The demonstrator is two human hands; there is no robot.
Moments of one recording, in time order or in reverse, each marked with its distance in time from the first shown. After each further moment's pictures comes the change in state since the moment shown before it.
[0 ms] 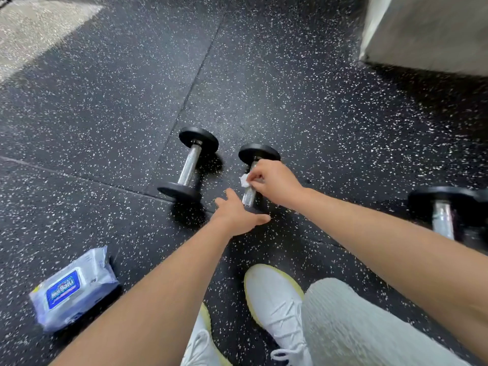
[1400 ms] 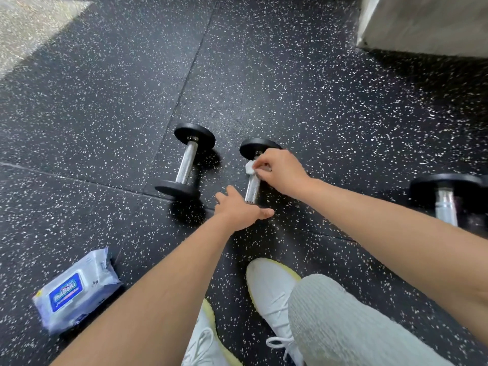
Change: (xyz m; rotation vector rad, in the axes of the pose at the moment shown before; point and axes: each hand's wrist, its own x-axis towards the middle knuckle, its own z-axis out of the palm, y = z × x) left_hand 0.009 0.004 0.006 -0.047 0.022 -0.035; right_hand 0.001 0.017 -0.006 0.025 0.087 0.049
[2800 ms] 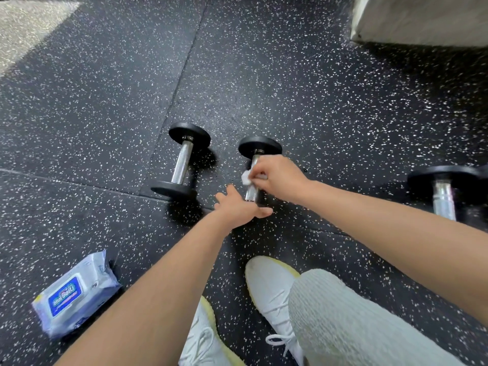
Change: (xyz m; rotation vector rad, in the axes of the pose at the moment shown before) left_hand 0.000 0.007 0.001 -0.030 -0.067 -0.023; right_hand -0.019 -0.004 -0.003 -0.072 -0.067 -0.088
